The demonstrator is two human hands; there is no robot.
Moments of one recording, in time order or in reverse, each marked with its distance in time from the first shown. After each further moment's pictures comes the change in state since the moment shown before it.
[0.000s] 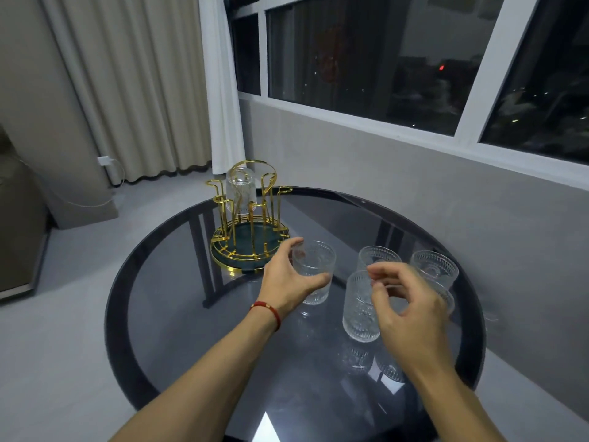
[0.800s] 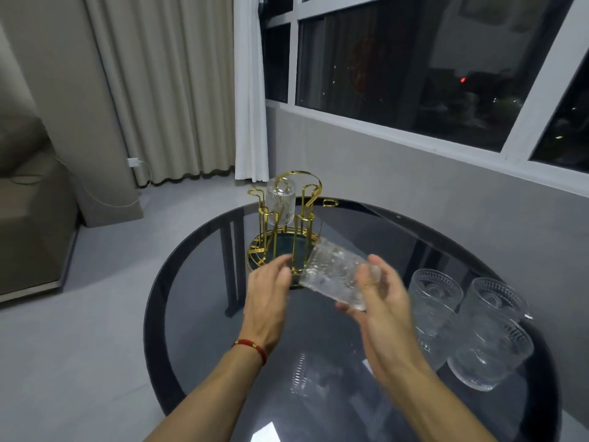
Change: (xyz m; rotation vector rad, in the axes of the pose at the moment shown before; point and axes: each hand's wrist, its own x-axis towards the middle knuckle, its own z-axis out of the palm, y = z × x) left_hand -0.010 -0.052 -0.082 -0.062 0.137 0.002; right_hand 0.017 -0.037 0.116 0.750 -0.093 0.500
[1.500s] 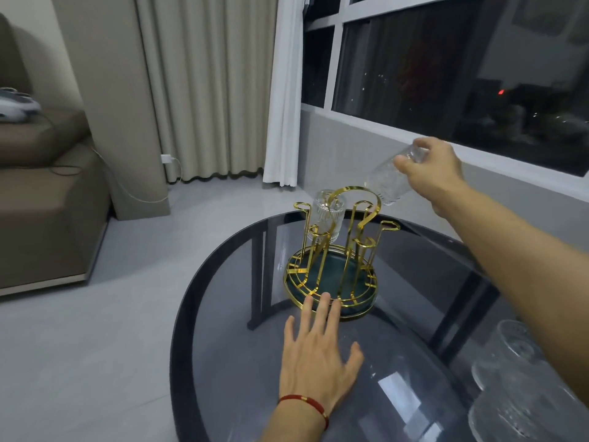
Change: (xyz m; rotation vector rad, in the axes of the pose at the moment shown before) left_hand 0.008 -0.055 0.020 0.852 -0.174 0.070; right_hand 0.252 -0.097 0.095 -0.826 0.039 -0.327
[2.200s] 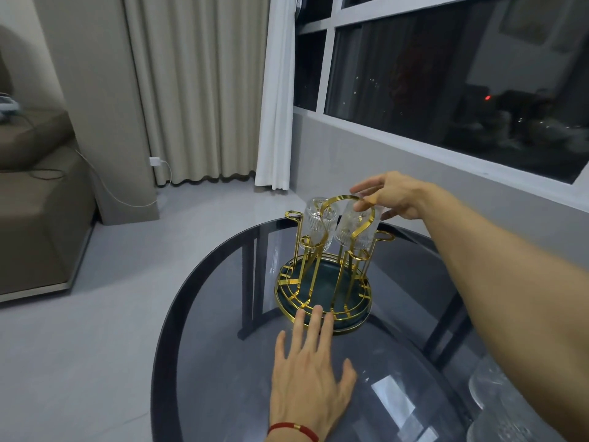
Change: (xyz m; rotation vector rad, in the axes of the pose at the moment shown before) left_hand 0.006 -0.002 0.004 -0.021 -0.014 -0.008; right_hand 0.037 0.014 0.037 -0.077 -0.634 0.199
